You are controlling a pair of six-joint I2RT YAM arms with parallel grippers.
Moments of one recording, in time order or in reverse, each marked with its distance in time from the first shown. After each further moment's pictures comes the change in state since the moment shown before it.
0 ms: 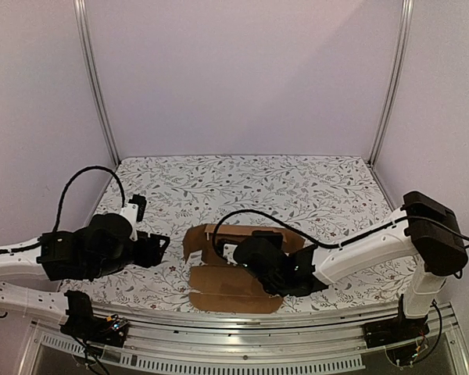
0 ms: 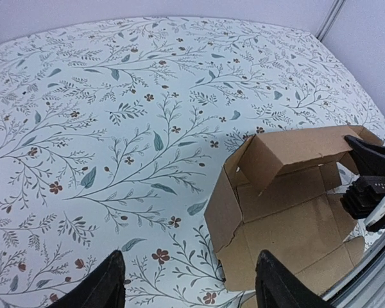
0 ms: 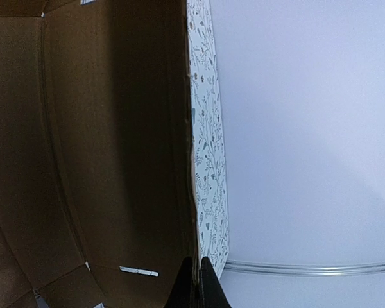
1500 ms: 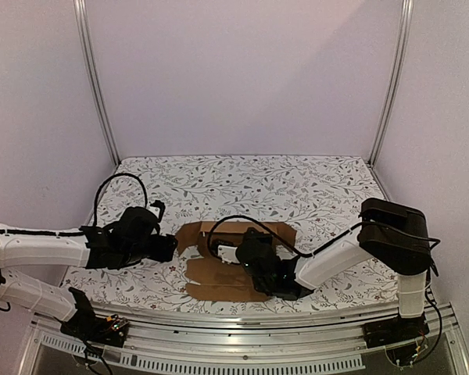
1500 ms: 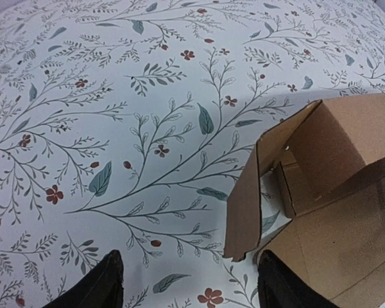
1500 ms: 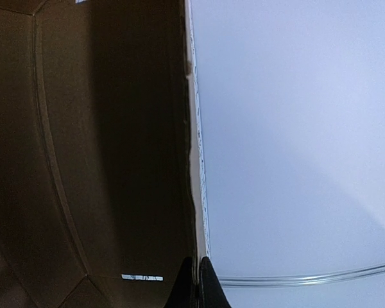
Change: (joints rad) left arm 0.283 0.353 -0.074 0.301 0.149 0.173; right arm -0.066 0.221 -0.031 0.575 0.010 -0.331
